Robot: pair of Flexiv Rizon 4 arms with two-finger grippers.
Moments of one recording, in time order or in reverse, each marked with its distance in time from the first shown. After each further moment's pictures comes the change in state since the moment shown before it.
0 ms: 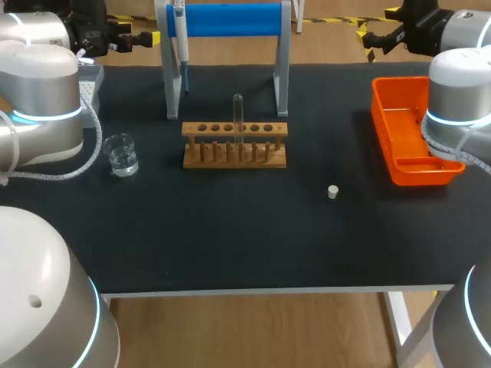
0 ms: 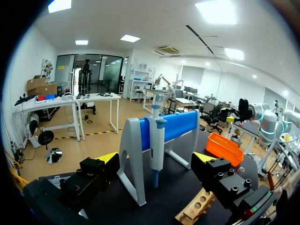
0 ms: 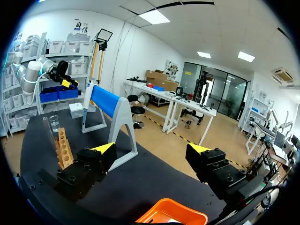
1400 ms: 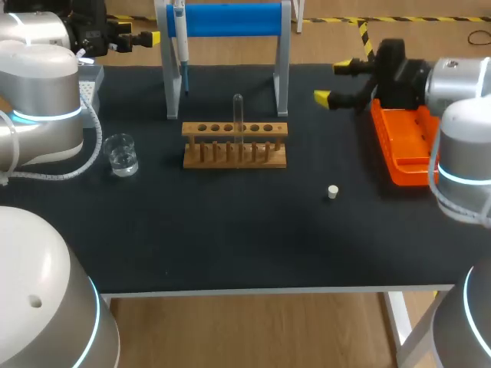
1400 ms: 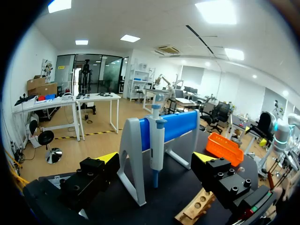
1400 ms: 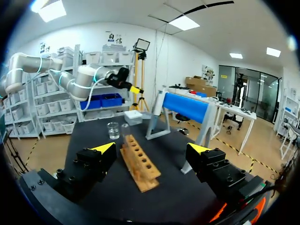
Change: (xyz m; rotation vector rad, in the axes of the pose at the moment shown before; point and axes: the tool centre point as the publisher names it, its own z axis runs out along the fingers) left arm 0.000 0.000 0.000 0.000 0.000 0.000; right arm 0.210 -0.003 -0.062 -0.068 0.395 0.031
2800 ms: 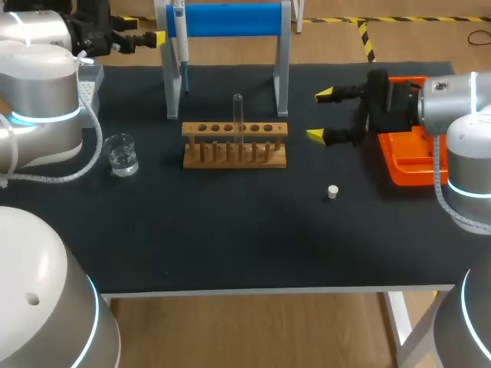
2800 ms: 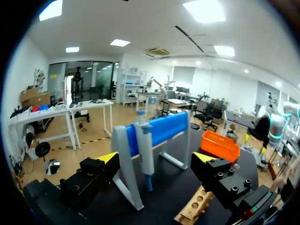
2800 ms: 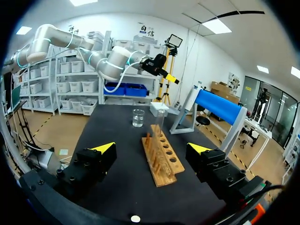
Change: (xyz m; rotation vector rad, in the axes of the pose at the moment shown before) left arm 0.026 -0.003 -0.001 0.027 0.075 0.106; right arm 0.051 -0.032 0.006 0.037 0.182 -0.198
